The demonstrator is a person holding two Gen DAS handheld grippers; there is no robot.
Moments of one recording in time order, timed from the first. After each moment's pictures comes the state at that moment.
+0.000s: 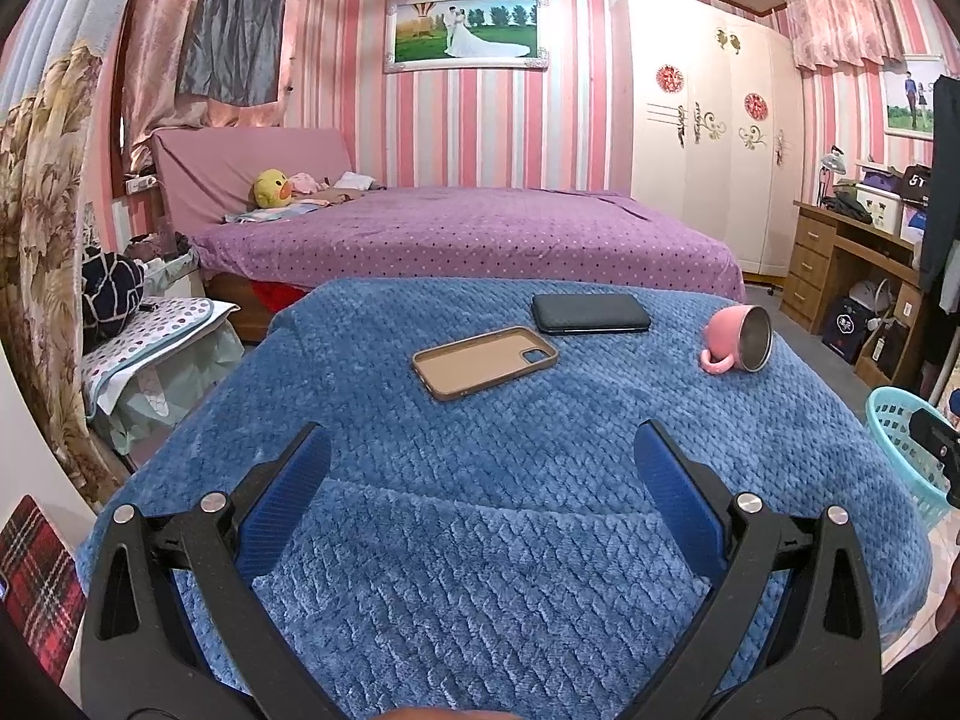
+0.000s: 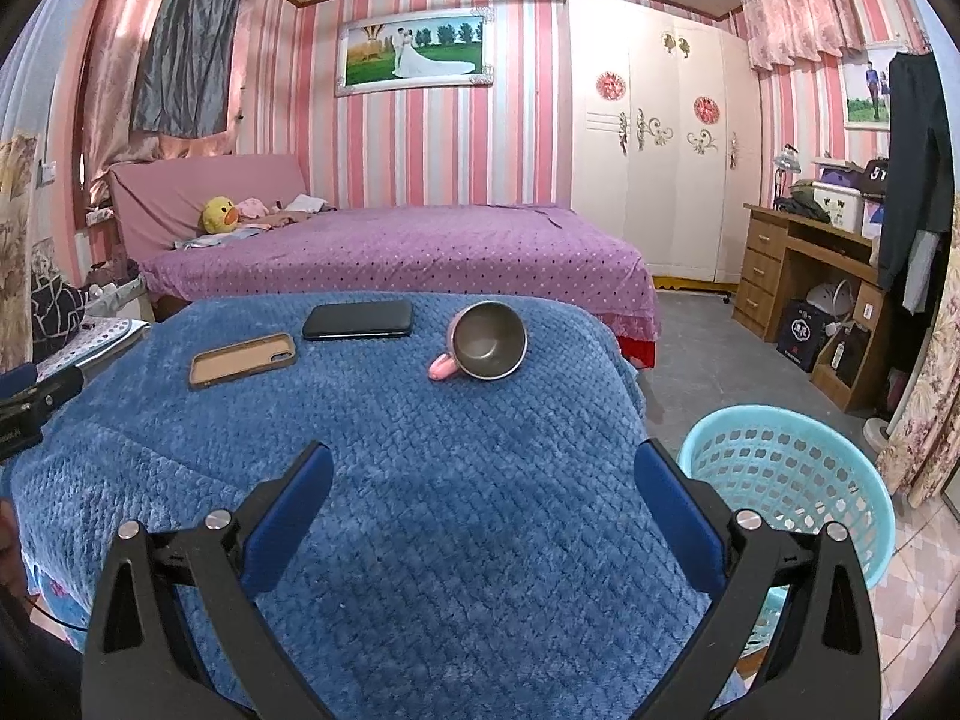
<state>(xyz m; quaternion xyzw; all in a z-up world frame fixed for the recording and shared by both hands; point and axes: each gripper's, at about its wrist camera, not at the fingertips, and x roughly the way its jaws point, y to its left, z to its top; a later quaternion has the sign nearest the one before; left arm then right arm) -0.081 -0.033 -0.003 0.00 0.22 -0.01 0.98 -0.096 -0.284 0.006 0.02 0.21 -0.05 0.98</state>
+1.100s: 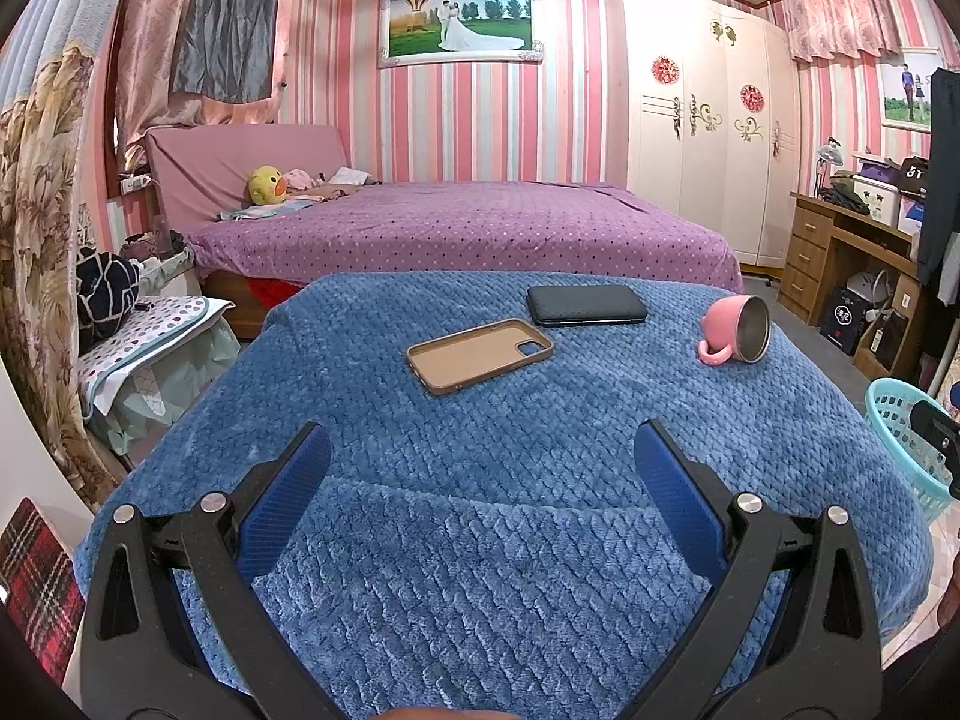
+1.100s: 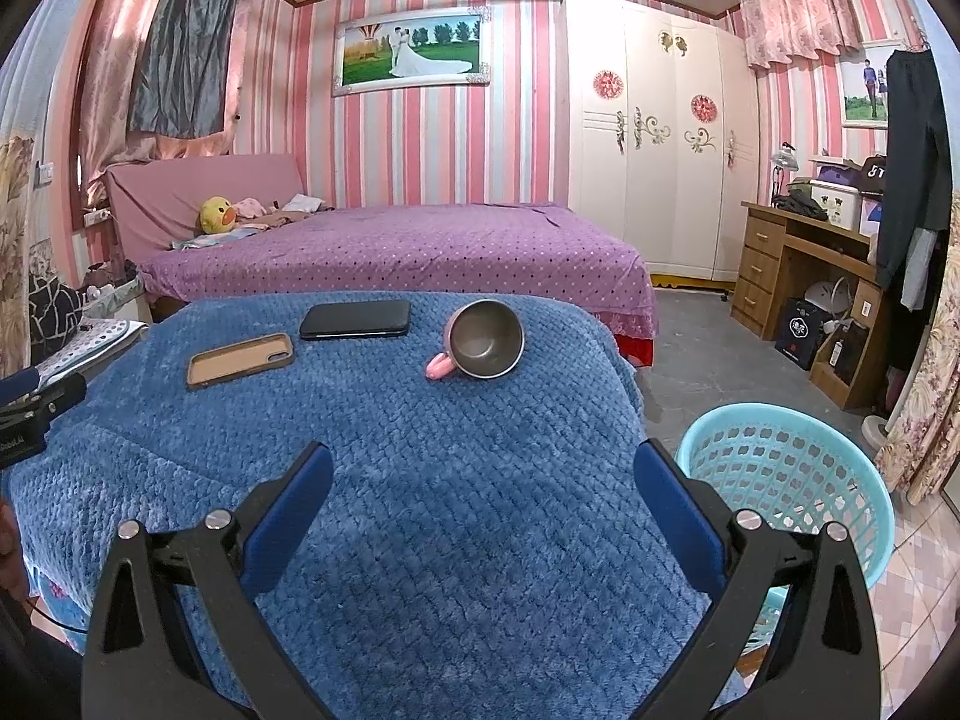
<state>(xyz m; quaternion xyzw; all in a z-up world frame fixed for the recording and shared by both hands) -0.078 -0.033 -0.004 0.01 0.22 -0.02 0.97 -0.094 -0.288 0.006 0.02 0.22 -0.05 0.97</state>
